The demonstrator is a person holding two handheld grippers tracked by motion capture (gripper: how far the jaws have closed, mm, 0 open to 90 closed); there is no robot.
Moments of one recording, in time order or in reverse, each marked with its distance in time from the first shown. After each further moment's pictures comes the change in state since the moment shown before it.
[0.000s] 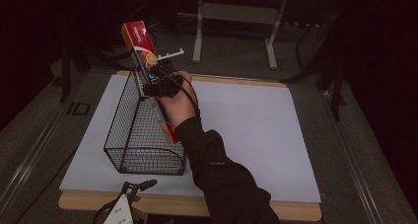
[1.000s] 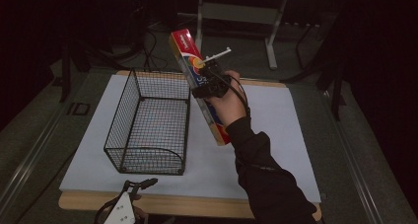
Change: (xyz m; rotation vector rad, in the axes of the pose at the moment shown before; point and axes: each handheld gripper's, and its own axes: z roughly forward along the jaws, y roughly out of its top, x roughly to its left) left arm 0.002 -0.001 0.003 0.012 0.007 -0.012; right arm -0.089 -0.025 -0.068 0.140 -0.147 -0.032
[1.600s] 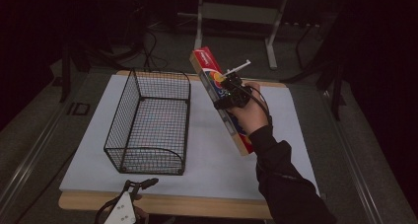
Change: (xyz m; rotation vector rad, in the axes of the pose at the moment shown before) left arm 0.000 0.000 0.001 0.004 -0.008 -0.003; right arm -0.048 -0.045 0.000 0.116 -0.026 0.000
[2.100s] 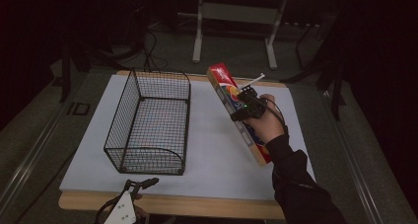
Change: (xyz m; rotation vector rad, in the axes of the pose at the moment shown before) left arm 0.001 0.000 0.001 0.002 -0.006 -0.002; right arm -0.038 -0.044 0.011 0.098 -0.024 0.013
